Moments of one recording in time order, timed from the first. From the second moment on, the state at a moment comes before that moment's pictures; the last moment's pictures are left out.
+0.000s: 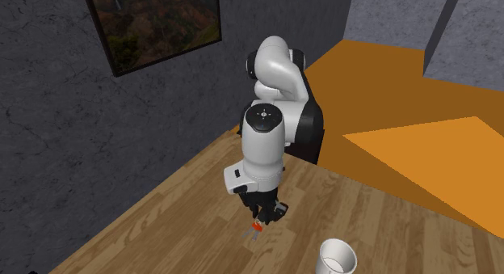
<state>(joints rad) 0.17 0.59 0.15 -1.19 -0.08 1.72 0.42</state>
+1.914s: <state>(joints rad) 0.17 0.62 0.15 -1.37 -0.08 1.93 0.43</state>
